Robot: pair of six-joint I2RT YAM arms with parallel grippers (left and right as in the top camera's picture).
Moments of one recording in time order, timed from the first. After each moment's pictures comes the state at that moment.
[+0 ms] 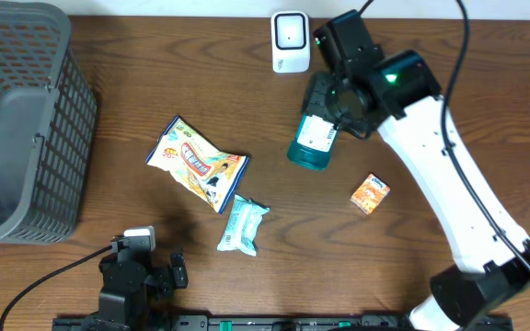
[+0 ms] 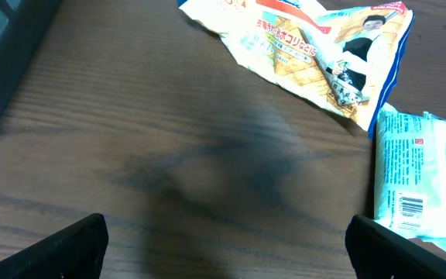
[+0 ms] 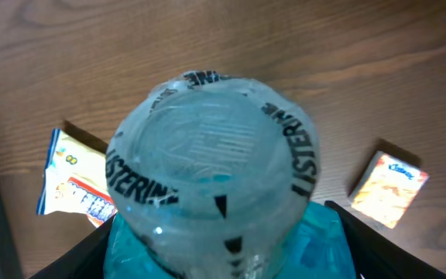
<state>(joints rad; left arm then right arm) -0.24 0.02 0.35 -1.05 -0.15 -0.23 0.50 1.76 1.94 -1.29 0.08 0.78</state>
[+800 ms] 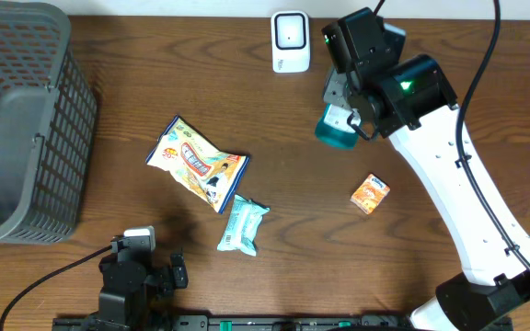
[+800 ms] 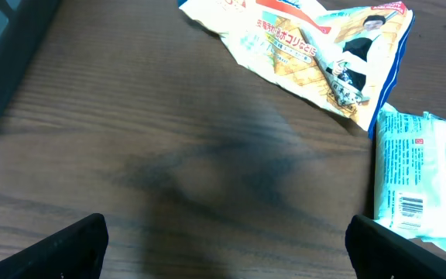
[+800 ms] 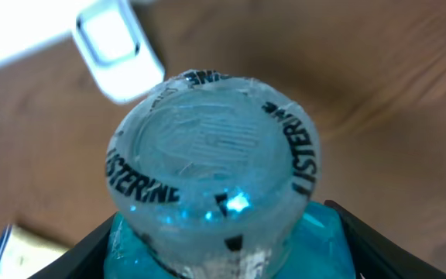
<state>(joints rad) -0.24 0.02 0.35 -1.05 -0.15 -0.23 0.50 1.73 1.94 -1.21 0.42 0.78</state>
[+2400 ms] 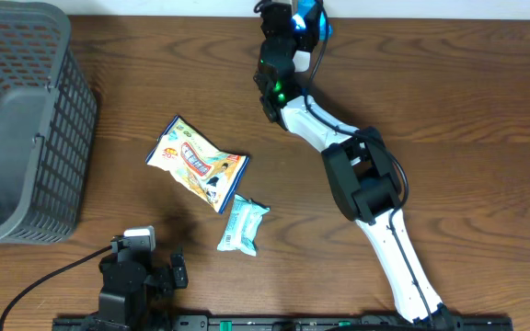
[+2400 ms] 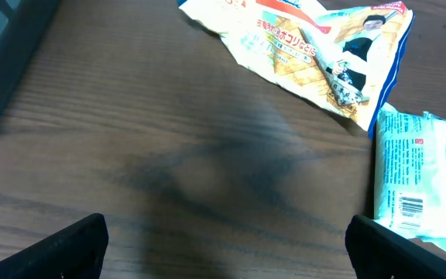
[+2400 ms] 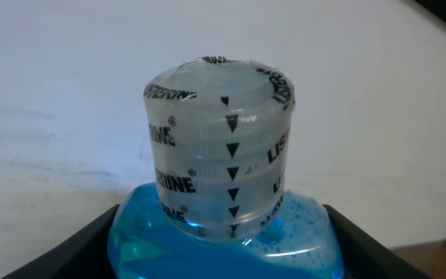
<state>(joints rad) -0.24 0.02 0.35 -1.05 -0.15 -0.23 0.54 2.64 2.06 0.83 0.92 -0.45</state>
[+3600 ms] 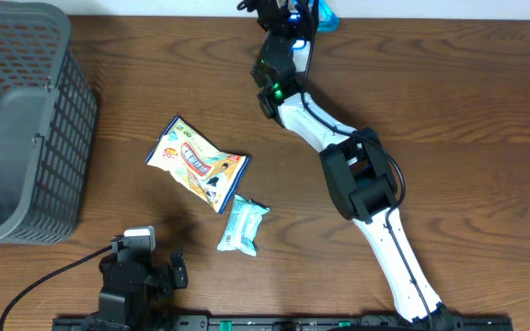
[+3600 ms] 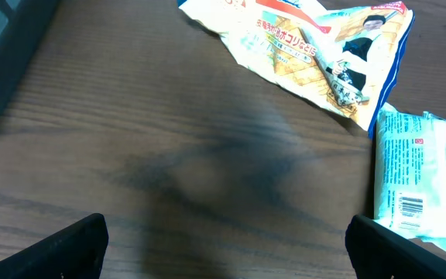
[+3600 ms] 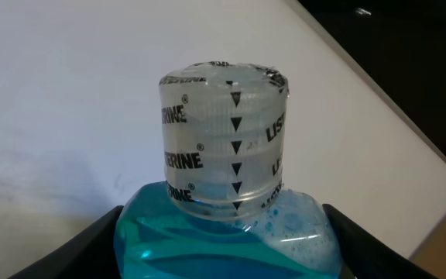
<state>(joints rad) -0.24 0.02 0.35 -1.05 -0.15 -0.23 0.54 2.67 2.13 0.94 0.91 -0.78</state>
